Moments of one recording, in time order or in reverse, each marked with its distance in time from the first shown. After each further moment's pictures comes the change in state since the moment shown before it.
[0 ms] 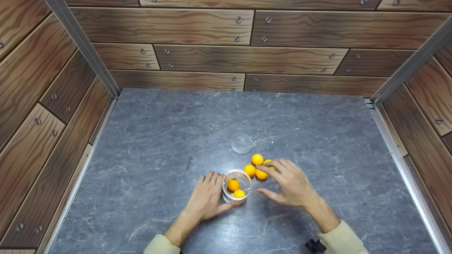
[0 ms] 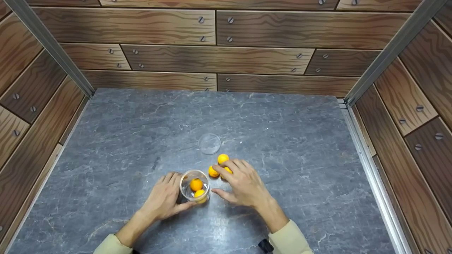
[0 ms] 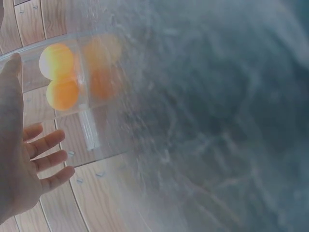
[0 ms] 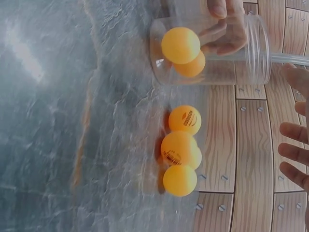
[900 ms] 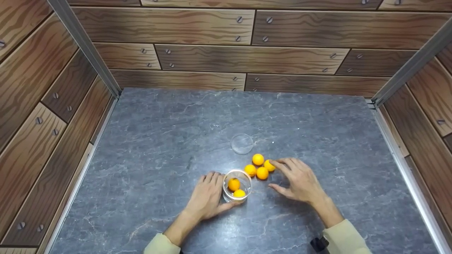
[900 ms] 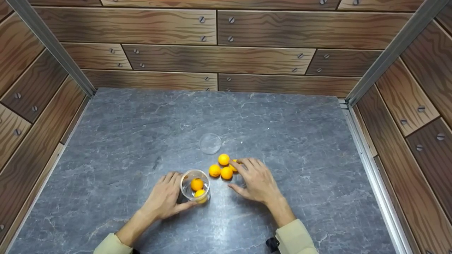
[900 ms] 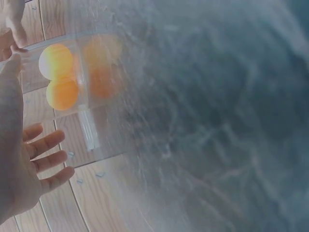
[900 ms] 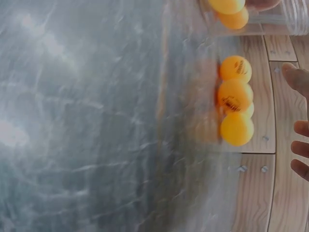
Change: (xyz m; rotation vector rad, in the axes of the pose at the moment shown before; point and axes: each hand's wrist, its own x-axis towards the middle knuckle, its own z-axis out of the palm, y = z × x) left_hand 0.000 0.001 -0.002 0.004 -0.005 0.002; right_hand -0.039 0.038 0.018 -0.092 -0.083 0.125
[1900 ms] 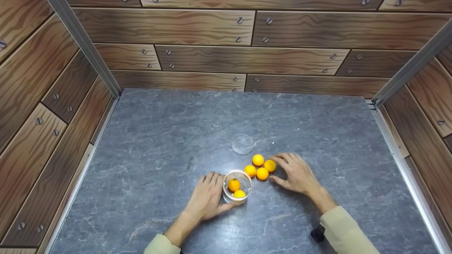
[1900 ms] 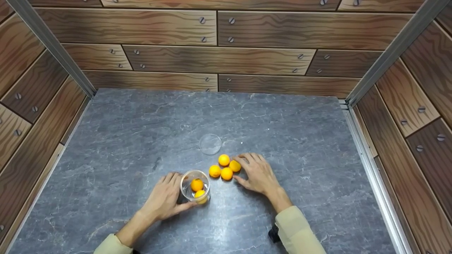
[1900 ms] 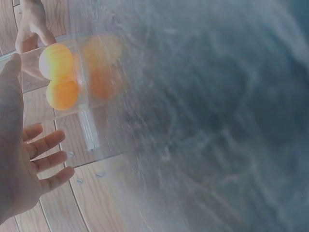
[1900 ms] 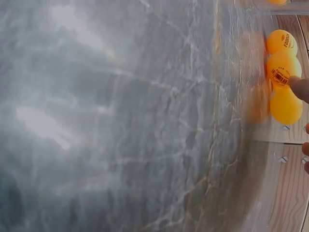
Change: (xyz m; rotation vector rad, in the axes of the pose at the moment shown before) left_hand 0.000 0.000 0.000 -0.013 -0.003 -0.005; right_hand 0.001 0.032 0.034 0.070 -0.125 0.096
